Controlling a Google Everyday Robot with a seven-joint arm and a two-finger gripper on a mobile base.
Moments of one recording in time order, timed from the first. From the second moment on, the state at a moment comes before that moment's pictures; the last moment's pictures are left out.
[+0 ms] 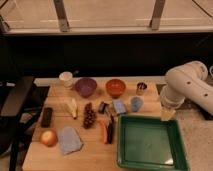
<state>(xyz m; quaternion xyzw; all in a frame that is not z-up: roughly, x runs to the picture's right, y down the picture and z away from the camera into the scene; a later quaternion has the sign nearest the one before) 0.285 0.106 0.684 -0.28 0.02 0.02 0.96</state>
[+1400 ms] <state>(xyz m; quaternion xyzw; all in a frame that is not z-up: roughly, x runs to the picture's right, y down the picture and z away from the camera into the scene) 0.151 0.086 0.692 -0.31 -0.16 -0.36 0.86</state>
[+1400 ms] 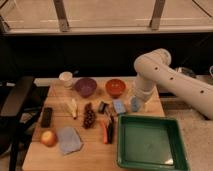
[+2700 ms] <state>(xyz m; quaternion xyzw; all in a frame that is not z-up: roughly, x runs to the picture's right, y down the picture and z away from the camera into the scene) 0.033 0.079 0.731 -0.25 -0.17 -0.52 0.80</state>
